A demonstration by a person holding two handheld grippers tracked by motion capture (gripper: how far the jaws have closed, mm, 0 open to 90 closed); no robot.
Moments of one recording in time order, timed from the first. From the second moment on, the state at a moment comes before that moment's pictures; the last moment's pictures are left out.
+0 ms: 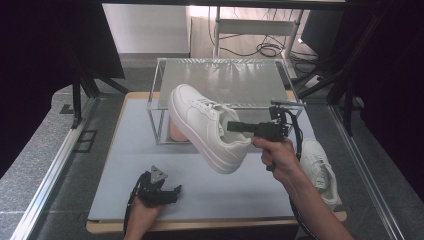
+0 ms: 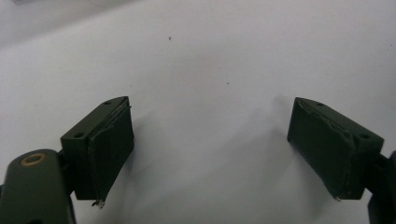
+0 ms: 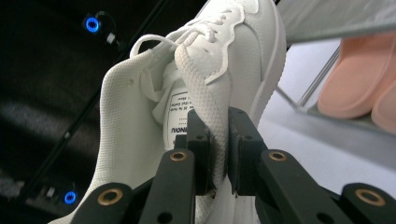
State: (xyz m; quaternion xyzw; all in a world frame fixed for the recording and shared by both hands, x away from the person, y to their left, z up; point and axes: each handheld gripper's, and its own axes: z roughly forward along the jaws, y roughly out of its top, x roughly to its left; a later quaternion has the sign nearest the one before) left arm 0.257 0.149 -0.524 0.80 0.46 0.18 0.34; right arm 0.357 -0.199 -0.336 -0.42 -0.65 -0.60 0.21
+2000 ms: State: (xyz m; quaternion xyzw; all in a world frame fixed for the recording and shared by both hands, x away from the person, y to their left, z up) left arm 0.257 0.149 -0.524 0.80 0.46 0.18 0.34; right arm 0.420 -0.195 -0.333 -0.50 -0.60 -0.63 0.05
